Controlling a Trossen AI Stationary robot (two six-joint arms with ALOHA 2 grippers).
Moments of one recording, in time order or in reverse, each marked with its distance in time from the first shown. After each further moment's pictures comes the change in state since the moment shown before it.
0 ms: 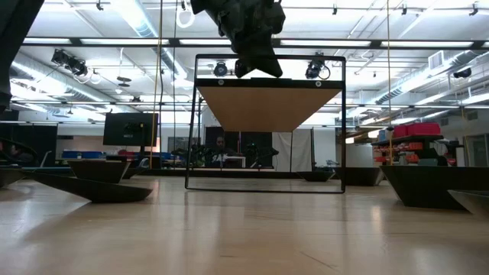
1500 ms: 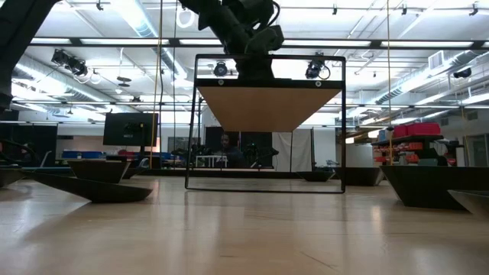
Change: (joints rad) left arm 0.084 0.050 0.002 0.073 -0.114 0.145; right arm 0.000 0.000 0.000 0.021 0.000 0.000
